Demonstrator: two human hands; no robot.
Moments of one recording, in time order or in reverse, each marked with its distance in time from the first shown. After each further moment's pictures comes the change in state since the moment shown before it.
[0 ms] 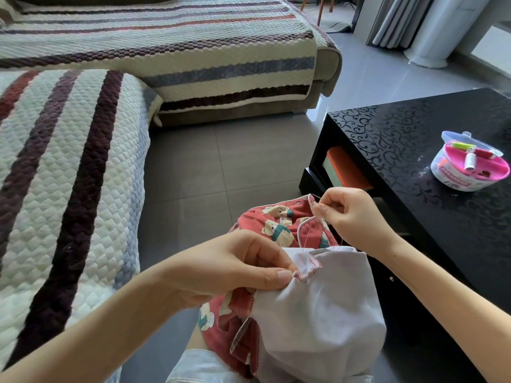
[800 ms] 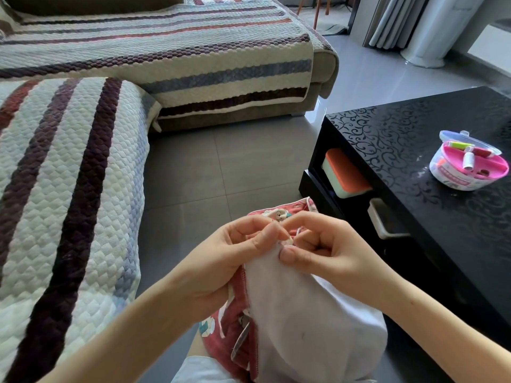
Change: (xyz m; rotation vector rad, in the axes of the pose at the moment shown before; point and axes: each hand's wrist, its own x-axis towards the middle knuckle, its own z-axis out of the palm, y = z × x) left_hand 0.007 -0.003 0.012 -0.486 0.262 0.245; right_hand -0.048 -0.059 0.006 0.664 -0.360 -0.106
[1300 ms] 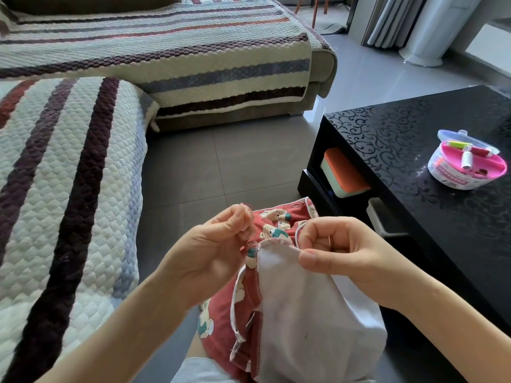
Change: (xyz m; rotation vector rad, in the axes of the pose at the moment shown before) left_hand 0.018 -0.003 -0.030 -0.259 0.016 0.054; right_hand -0.008 -0.011 -0.017 0.218 -0.102 0.144
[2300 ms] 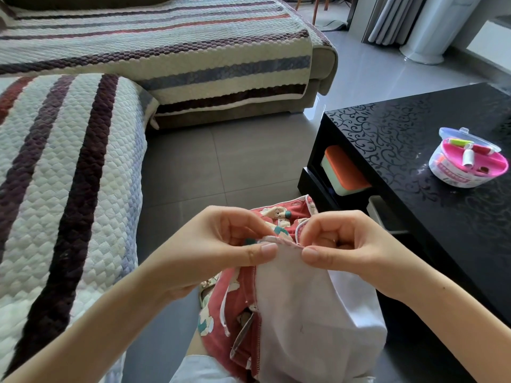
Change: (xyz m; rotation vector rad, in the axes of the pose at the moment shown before) left_hand -0.017 0.019 0.017 0.751 -0.034 0.028; right_hand 0.001 -0.003 -0.005 -0.201 0.017 -0.028
